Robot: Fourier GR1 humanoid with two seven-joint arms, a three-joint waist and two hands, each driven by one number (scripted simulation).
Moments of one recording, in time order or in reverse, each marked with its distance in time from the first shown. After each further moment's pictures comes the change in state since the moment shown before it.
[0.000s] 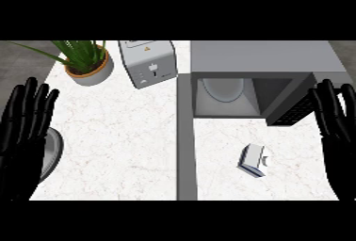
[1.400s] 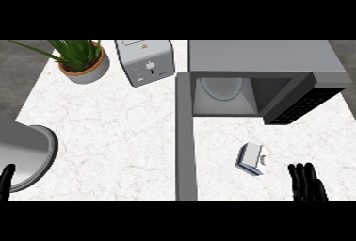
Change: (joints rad) left arm 0.566 -0.106 -0.007 -0.267 0.194 -0.074 -0.128; right arm 0.580 0.072 0.554 -0.197 0.451 -0.347 -0.179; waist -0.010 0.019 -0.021
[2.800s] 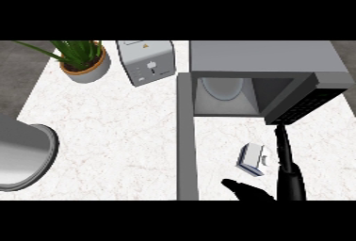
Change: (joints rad) left arm 0.304 -0.004 0.201 0.023 0.170 -0.287 -0.228; right arm -0.348 -0.009 -0.332 0.577 -0.119 -0.099 -0.135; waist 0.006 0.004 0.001
